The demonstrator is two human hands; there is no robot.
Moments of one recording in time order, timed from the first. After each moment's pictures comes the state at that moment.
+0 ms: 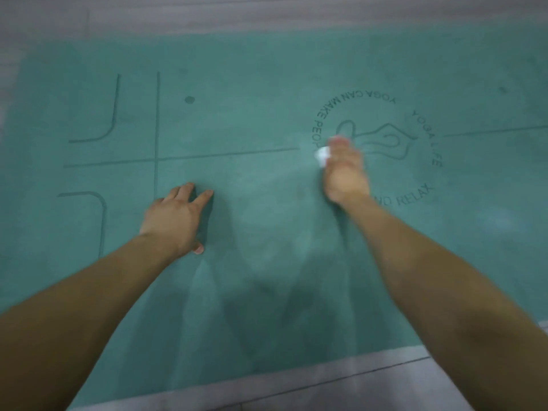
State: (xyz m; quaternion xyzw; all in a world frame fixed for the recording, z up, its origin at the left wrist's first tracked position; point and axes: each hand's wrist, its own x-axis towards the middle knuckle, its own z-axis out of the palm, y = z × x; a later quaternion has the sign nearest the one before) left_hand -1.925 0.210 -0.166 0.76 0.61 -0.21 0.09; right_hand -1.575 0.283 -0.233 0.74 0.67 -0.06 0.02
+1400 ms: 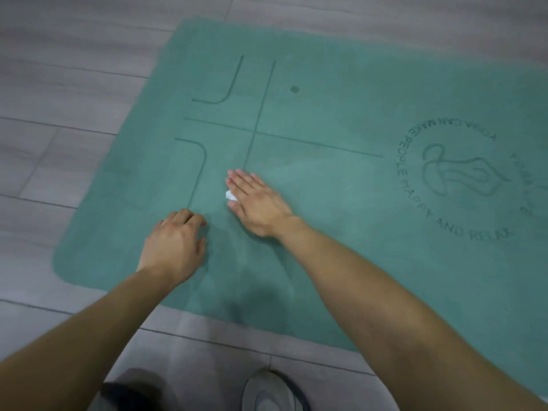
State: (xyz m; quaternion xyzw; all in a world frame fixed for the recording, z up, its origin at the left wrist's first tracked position) left_hand -2.032 0.045 -0.177 0.63 0.77 -0.01 0.10; right_hand -1.858 0.193 -0.233 0.36 0.92 -0.16 0.01
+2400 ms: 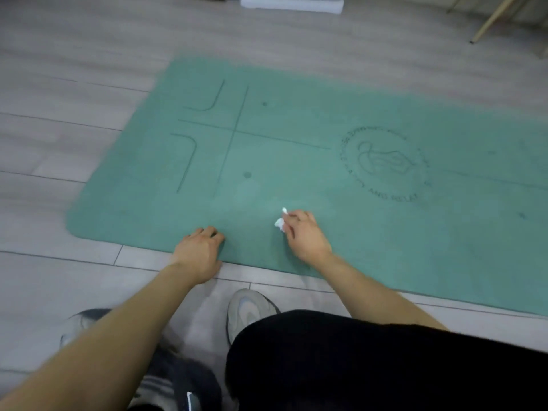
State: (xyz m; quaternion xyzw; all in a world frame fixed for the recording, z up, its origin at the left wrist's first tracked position) left_hand -1.951 -0.055 -0.191 0.70 0.69 -0.11 0.16; right_hand -1.681 0.046 -0.219 0.53 0.83 -0.15 -0.07
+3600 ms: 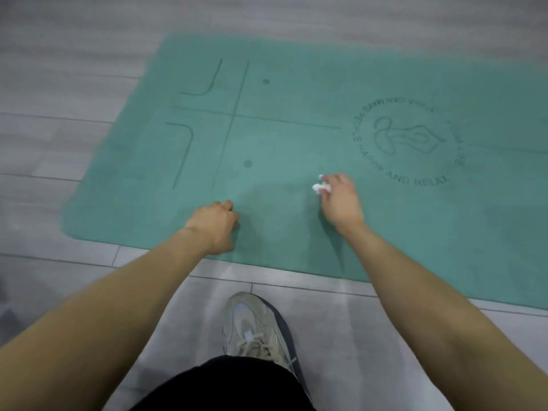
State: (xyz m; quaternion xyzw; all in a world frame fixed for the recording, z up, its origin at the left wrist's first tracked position) left_hand -1.925 0.015 -0.164 0.74 0.63 -0.21 0.12; right_hand -1.636 0.121 -0.222 0.59 0.77 -0.12 -0.20
